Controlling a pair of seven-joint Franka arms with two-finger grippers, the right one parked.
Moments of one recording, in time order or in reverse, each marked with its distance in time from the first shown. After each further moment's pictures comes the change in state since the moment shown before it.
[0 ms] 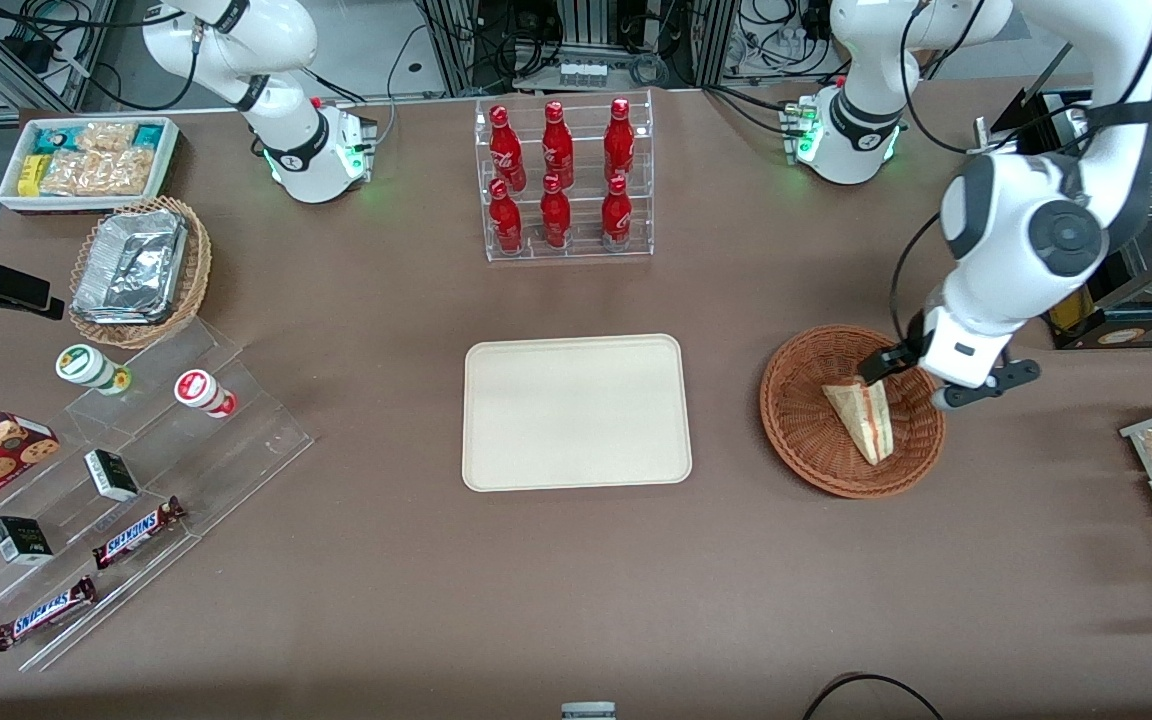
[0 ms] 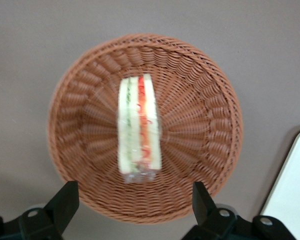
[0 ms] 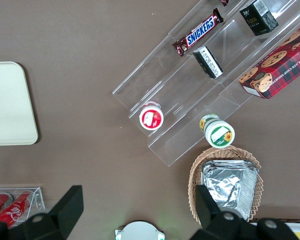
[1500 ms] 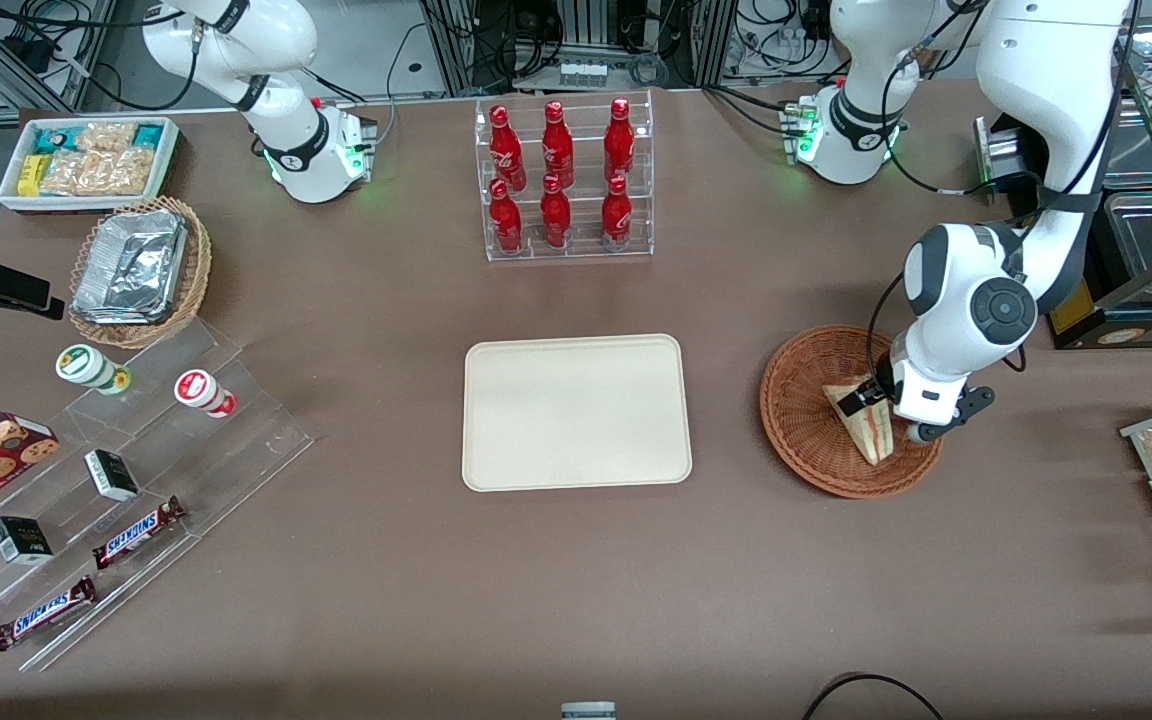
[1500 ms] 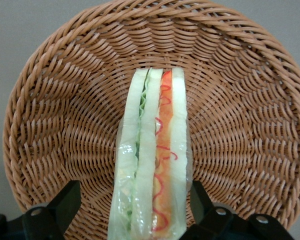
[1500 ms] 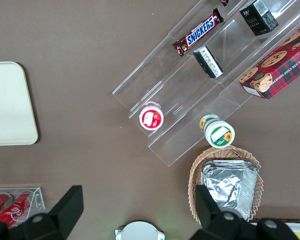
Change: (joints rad) arm -0.008 0.205 0.048 -0.019 0.000 0.161 -0.094
